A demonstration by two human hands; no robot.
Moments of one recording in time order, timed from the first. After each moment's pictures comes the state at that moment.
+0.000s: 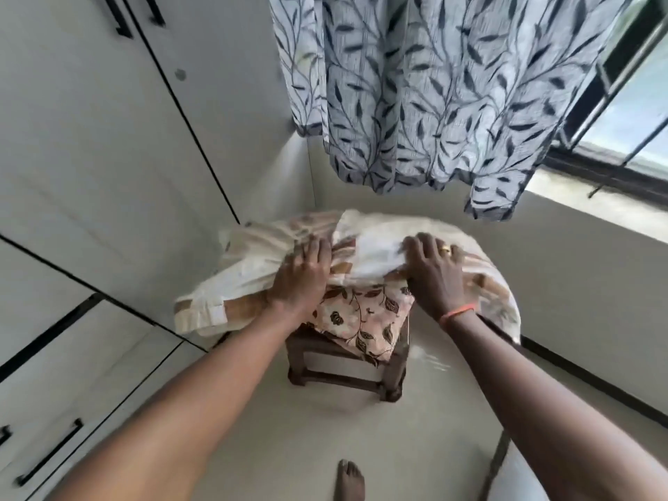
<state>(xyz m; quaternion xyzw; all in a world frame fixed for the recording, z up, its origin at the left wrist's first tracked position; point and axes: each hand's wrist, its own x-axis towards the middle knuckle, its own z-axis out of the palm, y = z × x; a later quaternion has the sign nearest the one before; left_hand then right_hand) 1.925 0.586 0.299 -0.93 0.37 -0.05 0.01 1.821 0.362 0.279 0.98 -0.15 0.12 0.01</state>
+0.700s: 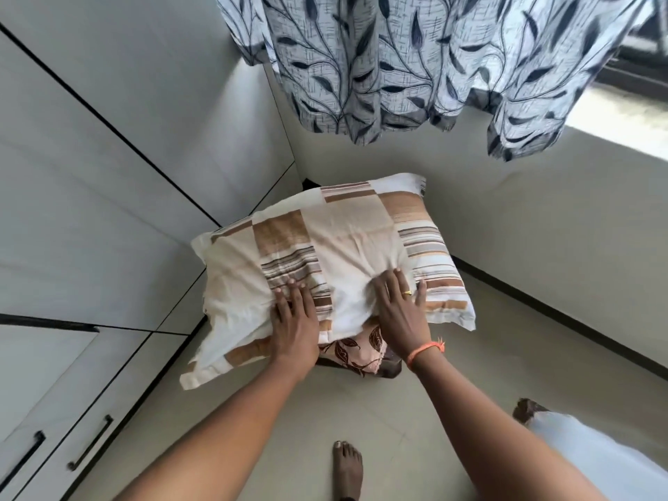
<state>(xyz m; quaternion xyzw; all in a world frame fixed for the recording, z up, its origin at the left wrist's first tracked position) 1.920 0.513 0.110 -0.94 0.23 0.23 0.11 1.846 0.328 0.064 0.98 -0.14 -0.10 -0.06</state>
